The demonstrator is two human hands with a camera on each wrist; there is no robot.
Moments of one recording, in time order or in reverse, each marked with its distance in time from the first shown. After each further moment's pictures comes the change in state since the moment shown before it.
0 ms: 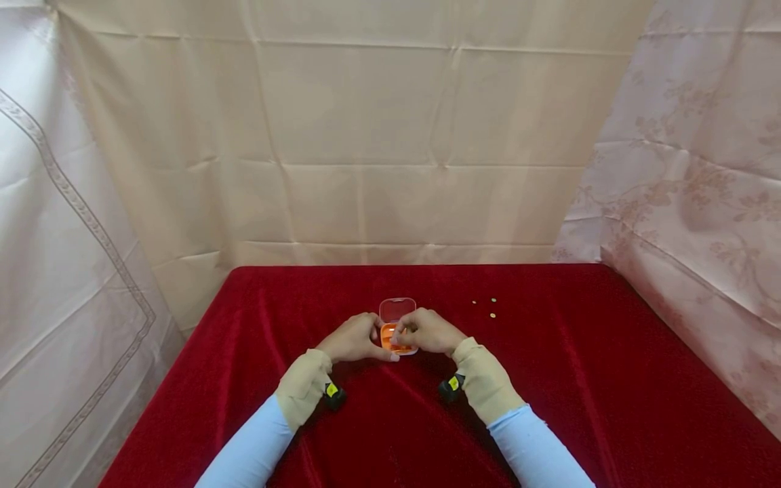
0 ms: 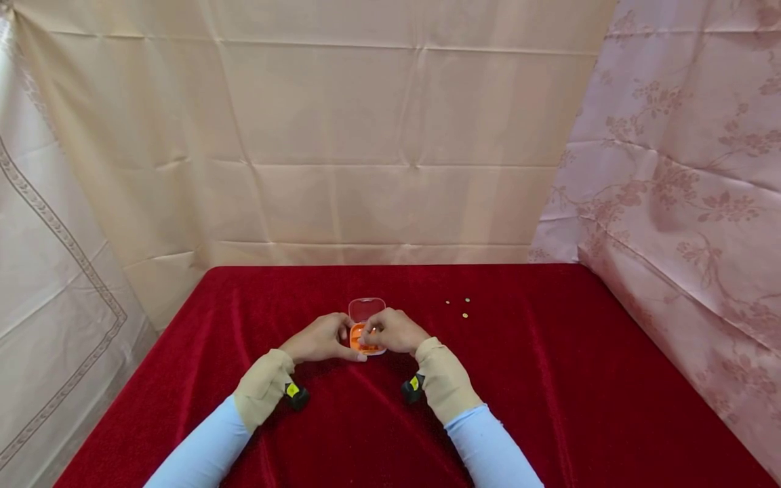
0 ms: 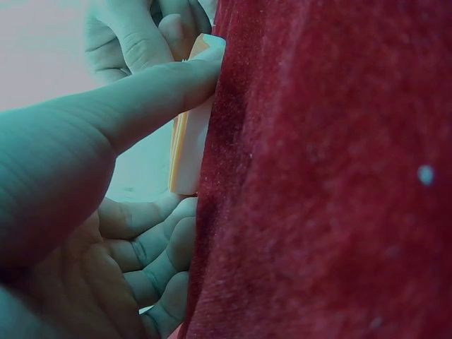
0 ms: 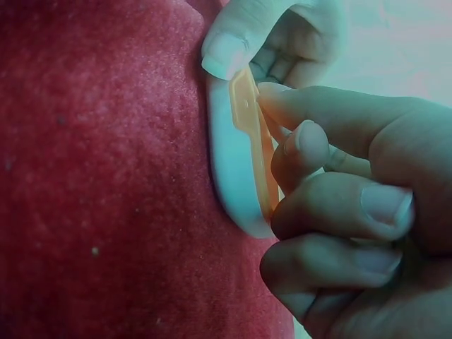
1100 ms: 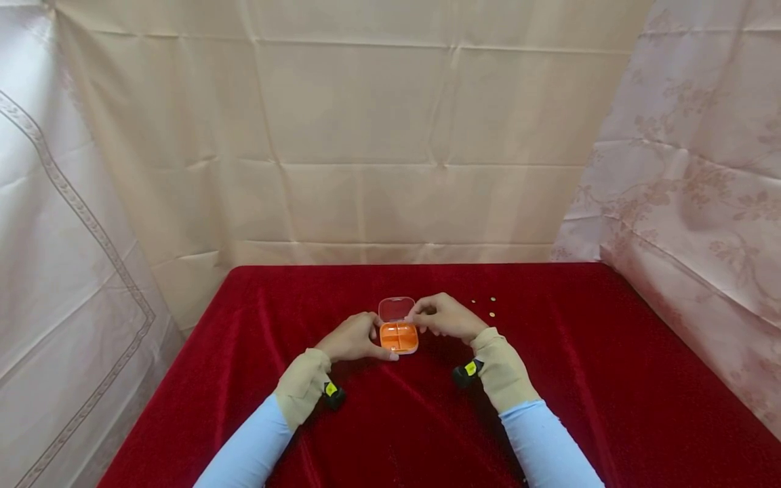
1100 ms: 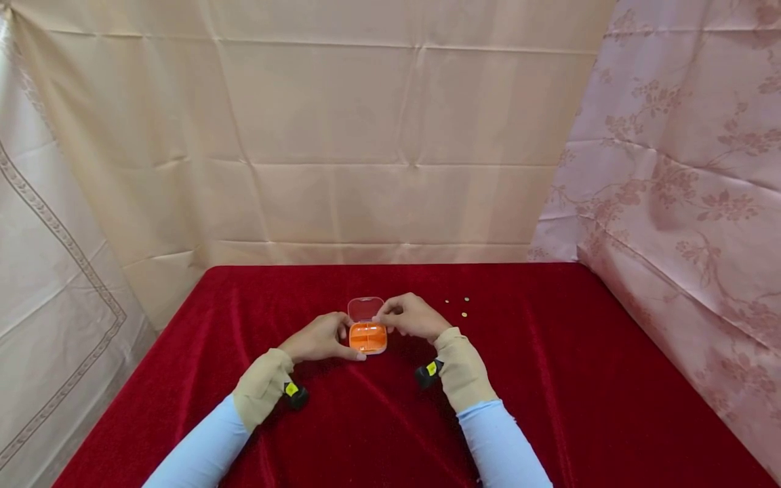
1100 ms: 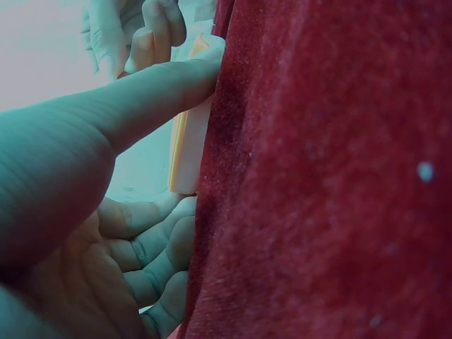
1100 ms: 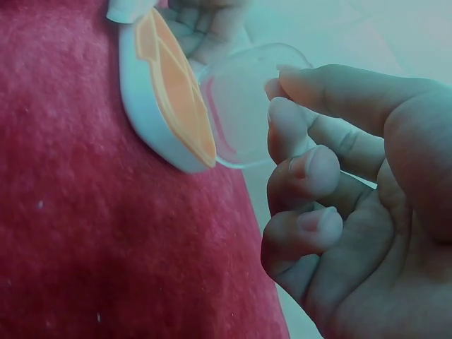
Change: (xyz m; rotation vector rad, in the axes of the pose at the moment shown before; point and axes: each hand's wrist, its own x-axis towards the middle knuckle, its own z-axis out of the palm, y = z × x) left_hand -0.002 0.002 -0.001 -0.029 0.002 -0.002; right_hand -0.008 0.016 -0.035 0.153 0.052 -0.002
